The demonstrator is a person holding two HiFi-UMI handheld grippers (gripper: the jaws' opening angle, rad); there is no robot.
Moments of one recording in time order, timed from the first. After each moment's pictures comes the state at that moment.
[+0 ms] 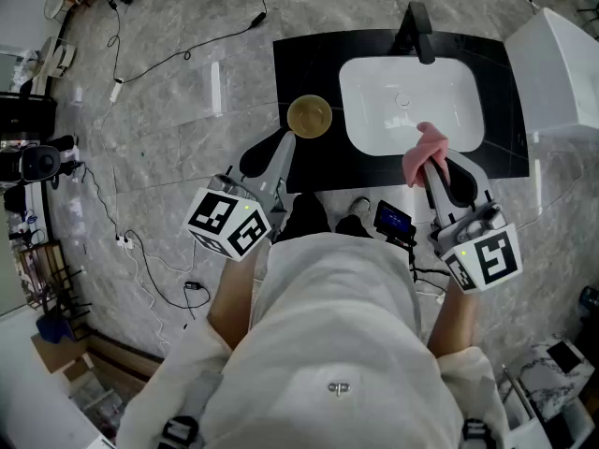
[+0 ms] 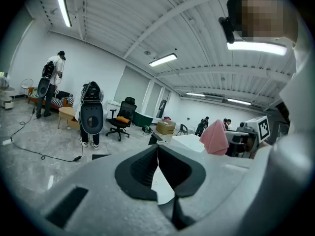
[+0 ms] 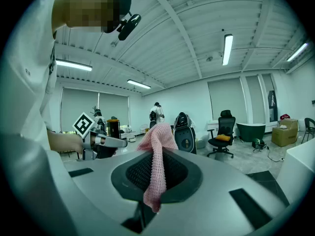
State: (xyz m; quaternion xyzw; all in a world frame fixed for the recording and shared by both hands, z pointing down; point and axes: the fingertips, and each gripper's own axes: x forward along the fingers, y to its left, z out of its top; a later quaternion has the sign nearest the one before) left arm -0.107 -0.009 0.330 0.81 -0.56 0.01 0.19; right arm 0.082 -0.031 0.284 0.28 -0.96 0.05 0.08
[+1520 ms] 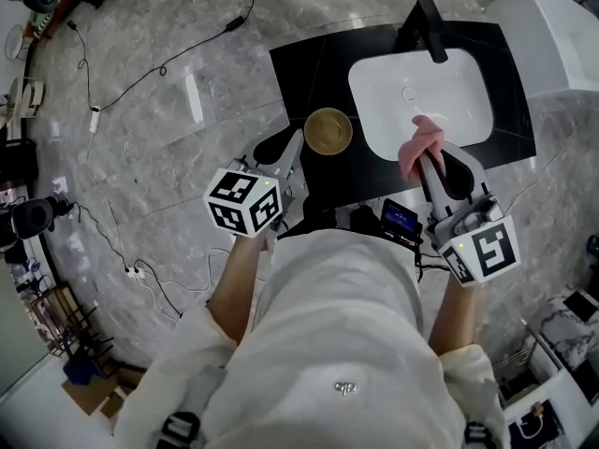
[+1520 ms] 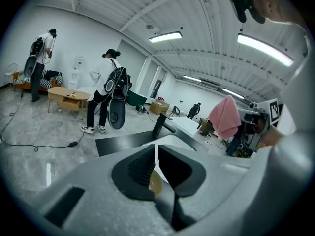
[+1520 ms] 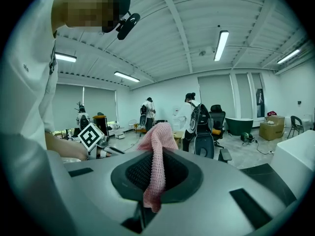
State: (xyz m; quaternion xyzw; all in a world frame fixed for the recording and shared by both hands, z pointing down) left arm -0.190 -0.077 0.424 0.83 -0.47 0.09 0.29; right arm -0.018 -0.071 0.305 0.35 -0.93 0.07 0.11
